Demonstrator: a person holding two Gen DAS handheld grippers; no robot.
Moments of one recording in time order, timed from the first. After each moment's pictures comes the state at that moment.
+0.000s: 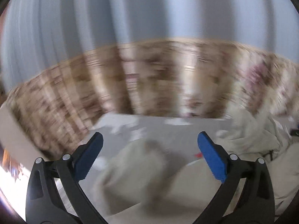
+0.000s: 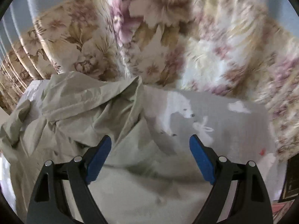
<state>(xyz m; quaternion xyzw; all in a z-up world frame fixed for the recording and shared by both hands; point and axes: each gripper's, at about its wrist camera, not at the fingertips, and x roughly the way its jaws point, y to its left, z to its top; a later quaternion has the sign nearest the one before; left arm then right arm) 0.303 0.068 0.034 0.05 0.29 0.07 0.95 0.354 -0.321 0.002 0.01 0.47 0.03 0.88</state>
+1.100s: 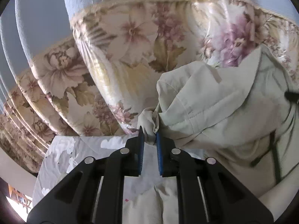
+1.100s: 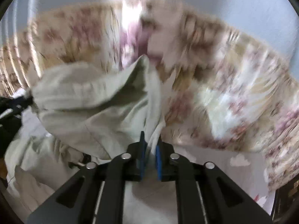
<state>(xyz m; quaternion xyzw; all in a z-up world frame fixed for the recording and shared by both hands) 0.422 -0.060 -0.034 0.13 0.33 0.03 0.94 0.417 -0.273 0.009 -0.07 0.38 0.00 0.92</state>
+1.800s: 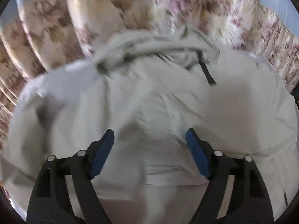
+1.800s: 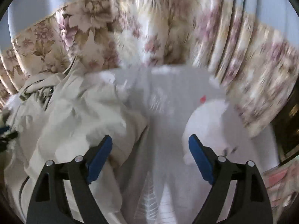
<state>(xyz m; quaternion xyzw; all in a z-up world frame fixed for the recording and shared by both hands) 0.294 -0.075 -0.087 0.06 0.47 -0.11 0.88 0.227 -0.439 -0.023 0.07 0.41 -0.09 0.90</state>
